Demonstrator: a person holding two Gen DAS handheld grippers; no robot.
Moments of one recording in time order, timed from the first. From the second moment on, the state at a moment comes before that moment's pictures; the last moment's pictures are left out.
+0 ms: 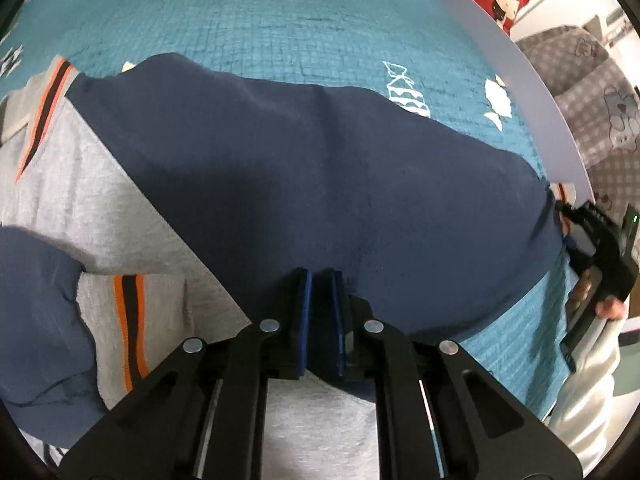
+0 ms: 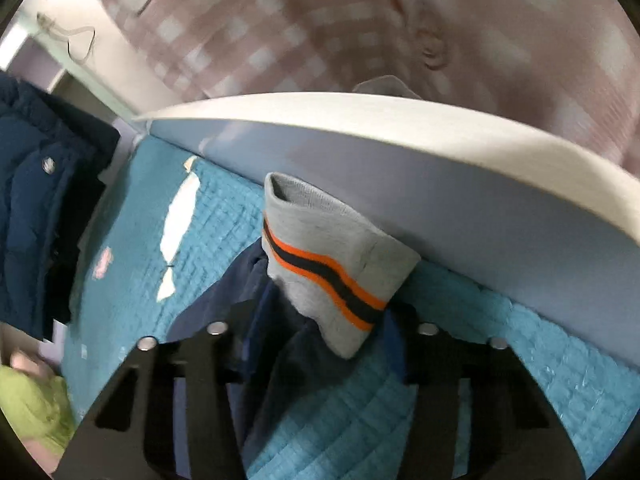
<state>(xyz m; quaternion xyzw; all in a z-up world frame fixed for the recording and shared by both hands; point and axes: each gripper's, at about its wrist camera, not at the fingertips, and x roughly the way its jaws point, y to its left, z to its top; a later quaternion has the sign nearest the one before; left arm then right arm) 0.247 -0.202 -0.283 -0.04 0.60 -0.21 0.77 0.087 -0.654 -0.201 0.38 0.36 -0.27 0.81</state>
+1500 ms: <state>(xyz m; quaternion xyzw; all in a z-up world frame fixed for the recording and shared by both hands) 0.150 0.221 -0.205 -0.15 0.55 0.10 0.82 0.170 -0.028 -0.125 0.15 0.49 0.20 0.84</state>
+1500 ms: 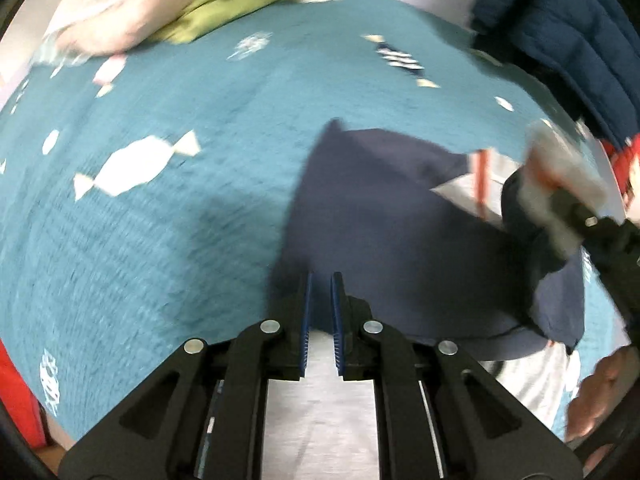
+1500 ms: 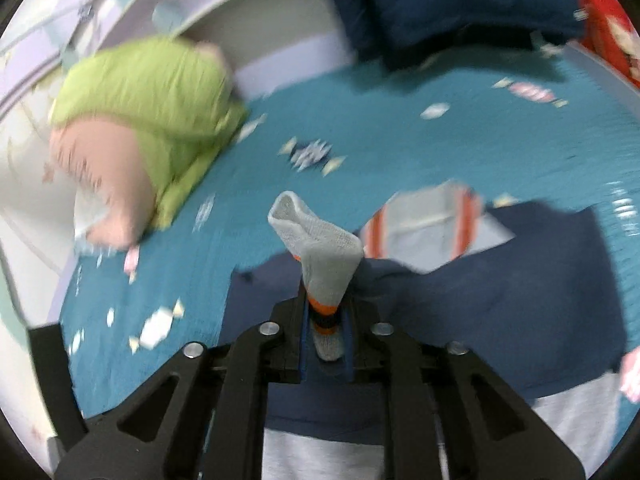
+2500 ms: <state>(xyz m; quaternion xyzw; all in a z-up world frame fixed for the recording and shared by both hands) 0.204 0.167 -0.275 -0.16 0.57 0.06 0.81 0.128 -0.253 -0.212 0.10 0.55 -0.01 0.83</state>
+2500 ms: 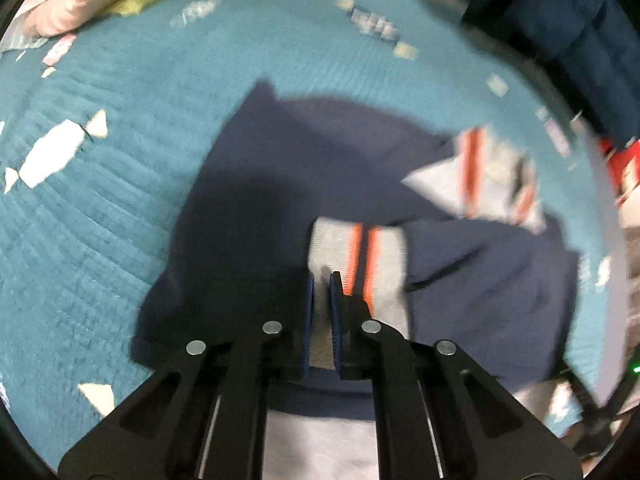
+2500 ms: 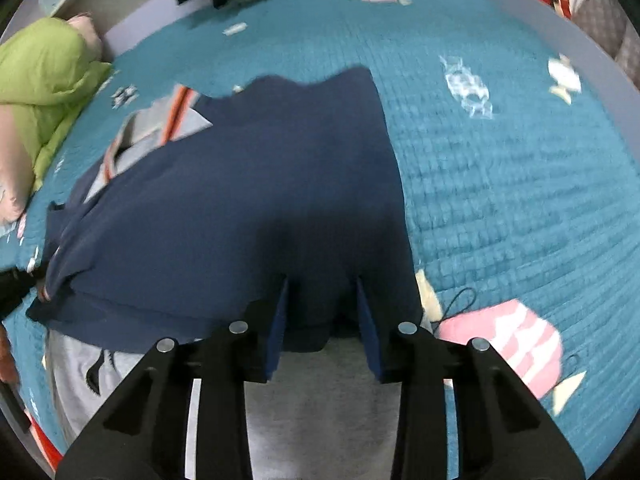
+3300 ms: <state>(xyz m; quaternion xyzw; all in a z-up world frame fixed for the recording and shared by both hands) 0.222 0.166 -0.223 -0.05 0.52 0.07 0.85 0.161 -0.284 -0.157 0.16 0.52 -0.02 0.84</state>
